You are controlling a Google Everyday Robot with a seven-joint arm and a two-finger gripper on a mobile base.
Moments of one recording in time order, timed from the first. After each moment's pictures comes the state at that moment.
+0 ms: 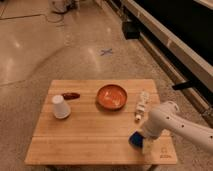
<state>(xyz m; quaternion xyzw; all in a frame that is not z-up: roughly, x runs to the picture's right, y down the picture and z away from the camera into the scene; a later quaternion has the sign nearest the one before) 0.199 0.268 0.777 -0.35 -0.06 0.07 0.93</state>
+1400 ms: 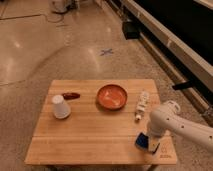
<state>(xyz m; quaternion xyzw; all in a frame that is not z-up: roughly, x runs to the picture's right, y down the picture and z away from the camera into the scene) 0.246 0.261 0.790 -0.33 0.01 0.05 0.94</state>
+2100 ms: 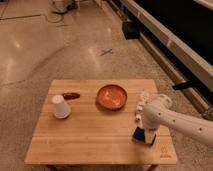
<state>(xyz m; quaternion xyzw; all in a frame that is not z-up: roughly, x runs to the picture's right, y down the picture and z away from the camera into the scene) 0.215 0.225 0.801 -0.30 0.01 0.00 0.95</state>
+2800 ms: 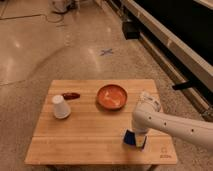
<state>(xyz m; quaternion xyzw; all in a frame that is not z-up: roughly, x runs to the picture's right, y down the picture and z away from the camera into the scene) 0.166 0.248 0.784 -0.31 -0.02 -0.04 0.95</state>
